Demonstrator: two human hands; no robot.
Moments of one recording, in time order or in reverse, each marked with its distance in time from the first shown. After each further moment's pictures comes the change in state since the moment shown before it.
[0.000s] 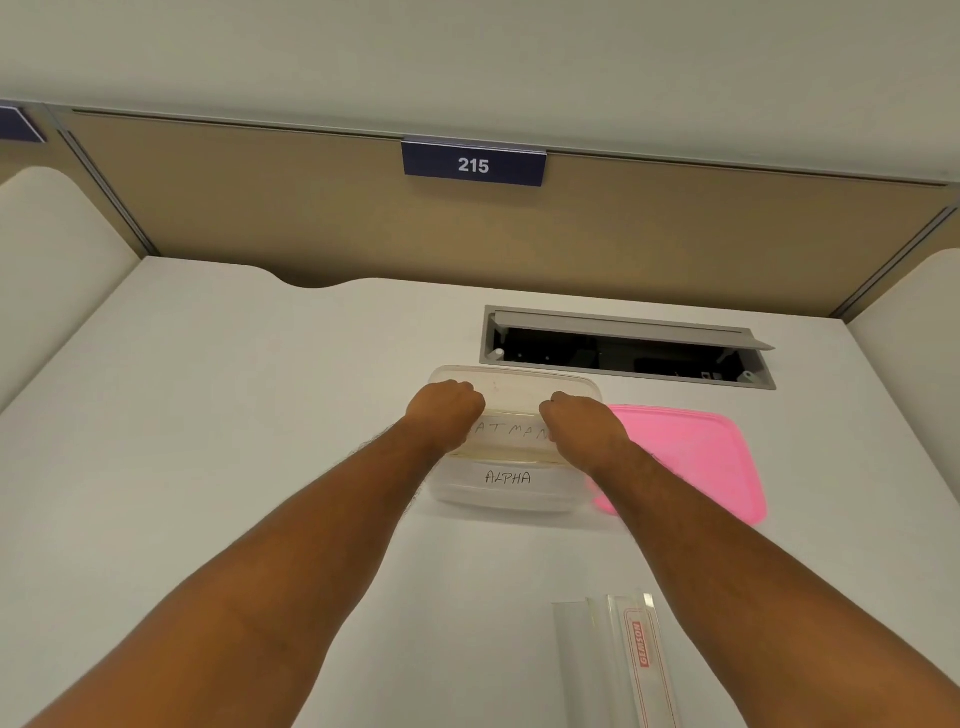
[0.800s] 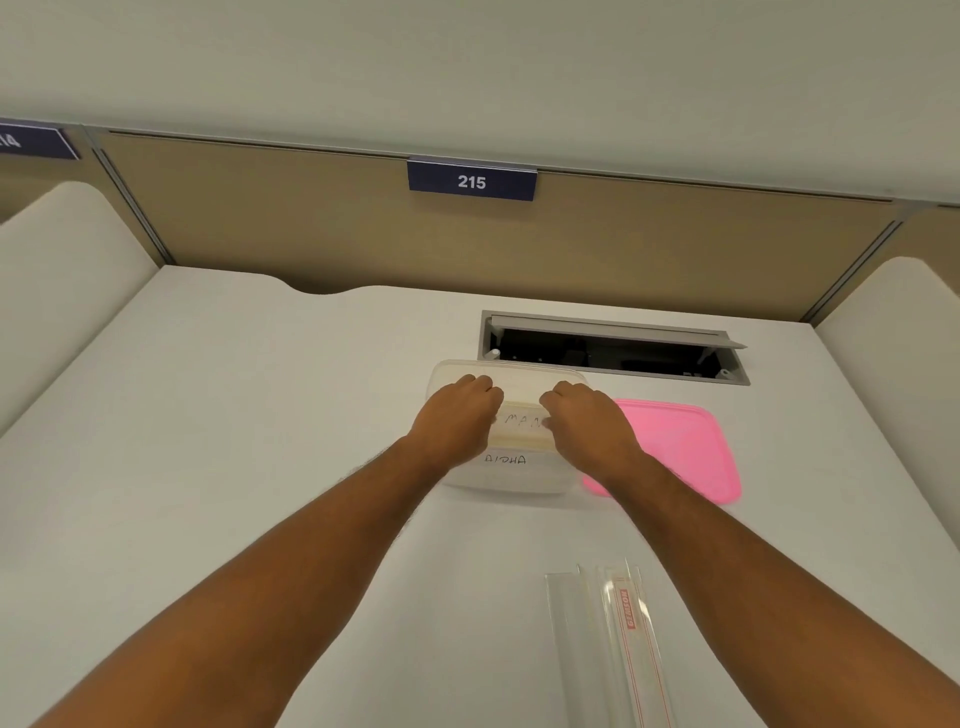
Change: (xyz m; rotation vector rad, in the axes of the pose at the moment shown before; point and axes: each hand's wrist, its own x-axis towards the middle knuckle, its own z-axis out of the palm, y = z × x) left_hand -0.053 0.035 -0.025 -0.206 0.382 0.041; right_hand -0.056 -0.011 -0.028 0.041 0.287 -0.019
